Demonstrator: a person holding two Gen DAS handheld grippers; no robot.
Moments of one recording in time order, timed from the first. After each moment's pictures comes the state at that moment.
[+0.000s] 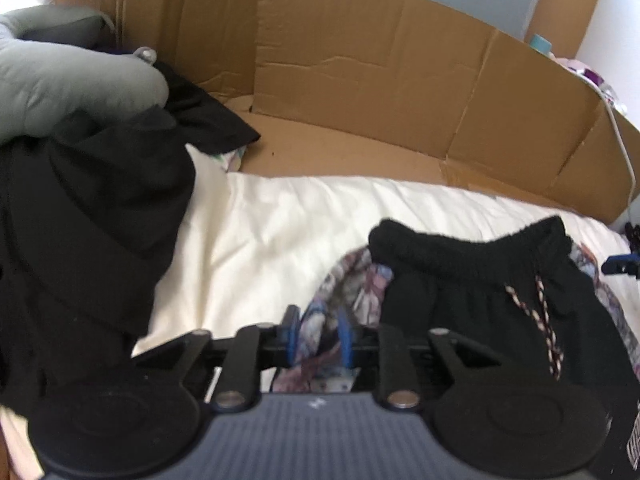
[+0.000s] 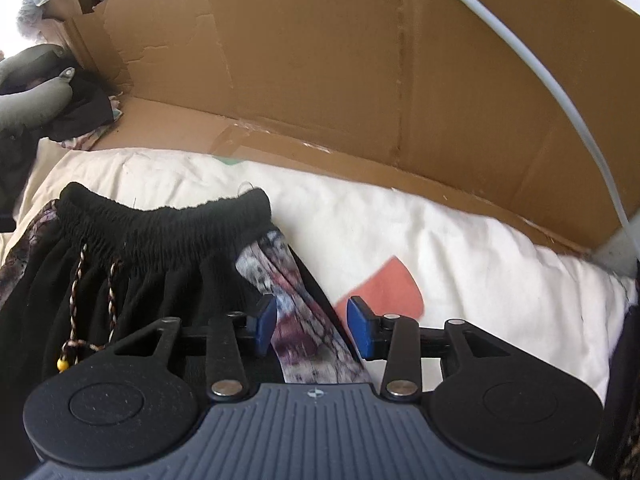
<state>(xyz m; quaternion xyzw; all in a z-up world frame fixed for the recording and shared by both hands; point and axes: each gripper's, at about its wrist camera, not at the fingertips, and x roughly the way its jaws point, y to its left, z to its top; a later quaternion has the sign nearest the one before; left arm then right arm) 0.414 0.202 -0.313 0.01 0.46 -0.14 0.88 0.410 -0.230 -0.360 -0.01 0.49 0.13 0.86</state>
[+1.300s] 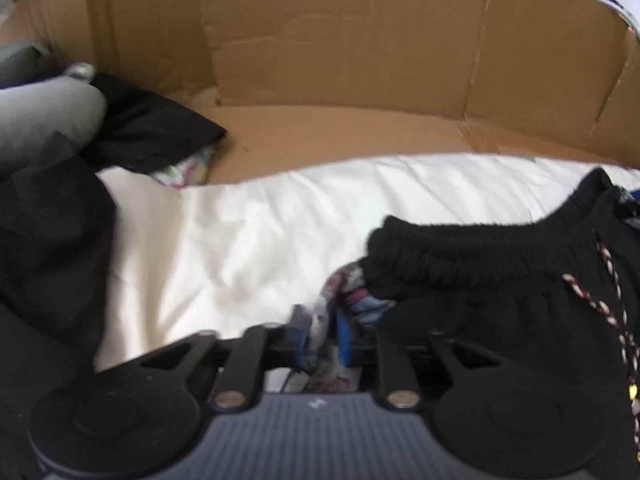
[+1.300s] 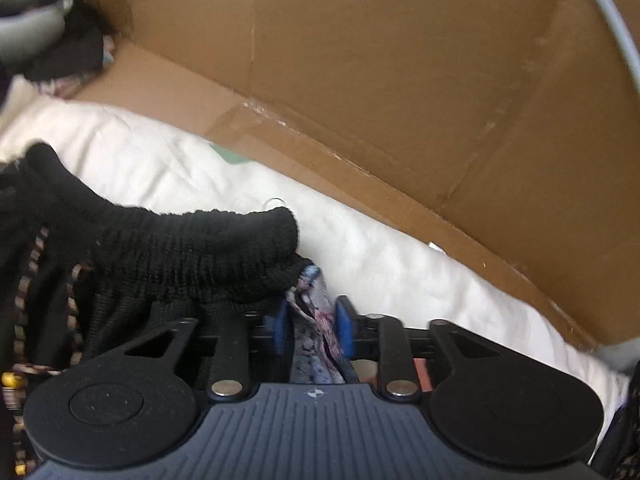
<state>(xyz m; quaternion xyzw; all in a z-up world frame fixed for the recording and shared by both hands) 0.454 0.161 -0.356 0.10 0.47 -0.13 0.87 0.464 -0.186 -0.377 -0.11 0.51 0.14 0.84</state>
